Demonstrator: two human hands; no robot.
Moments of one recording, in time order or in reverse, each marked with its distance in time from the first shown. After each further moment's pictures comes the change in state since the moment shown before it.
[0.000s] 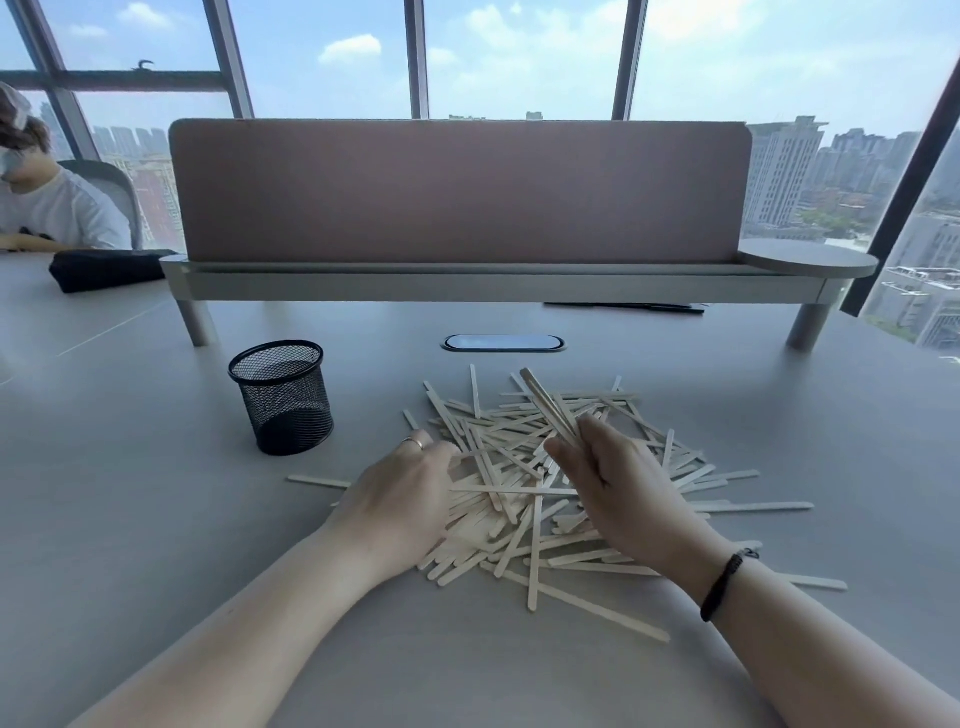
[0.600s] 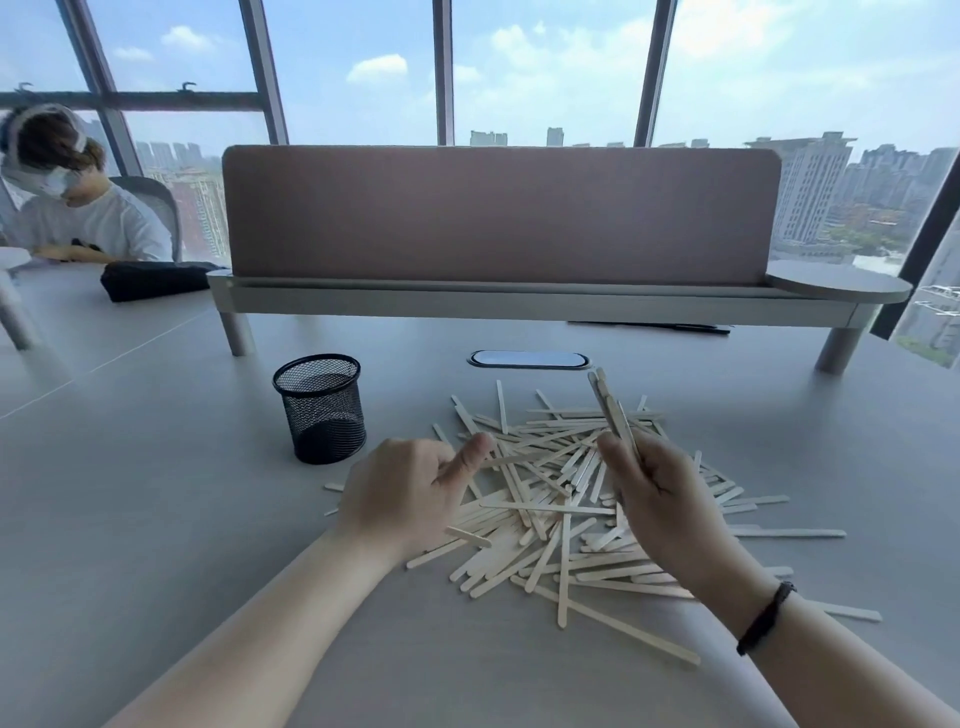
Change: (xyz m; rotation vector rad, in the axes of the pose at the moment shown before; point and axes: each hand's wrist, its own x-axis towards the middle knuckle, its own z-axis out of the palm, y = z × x) left_hand -0.003 -0.013 -0.023 -0.167 0.268 -0.022; right_hand 0.001 -0.007 -0.001 0.268 0.116 0.123
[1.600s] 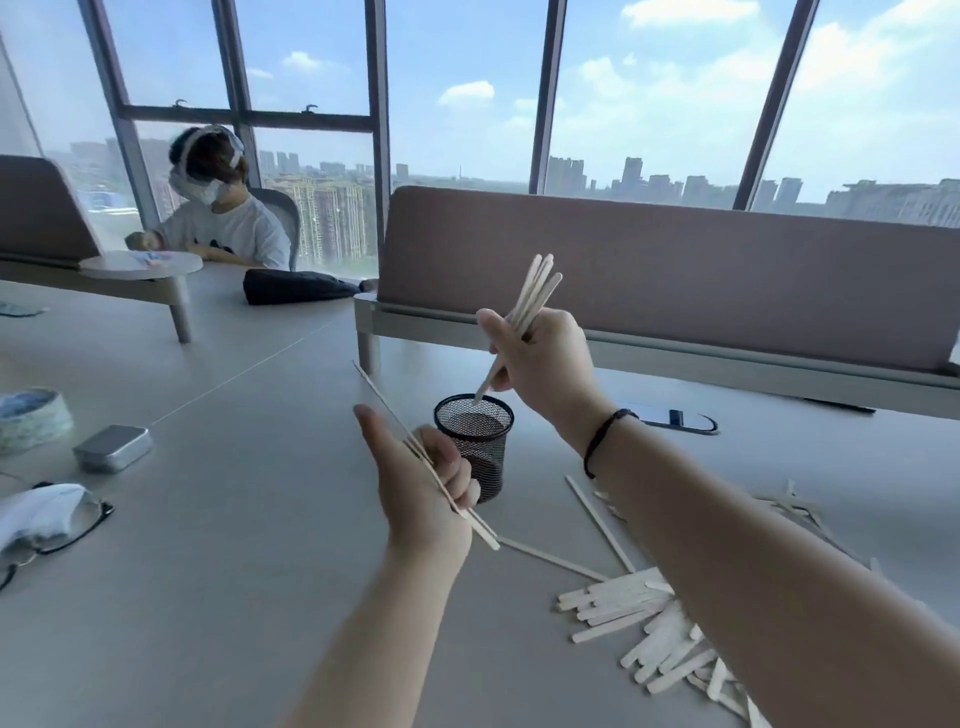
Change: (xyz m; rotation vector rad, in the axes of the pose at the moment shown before) left_hand 0.016 -0.063 -0.079 -1.677 0.544 -0.688; right_hand 0.151 -0.176 0.186 0.146 -0.096 -0.089
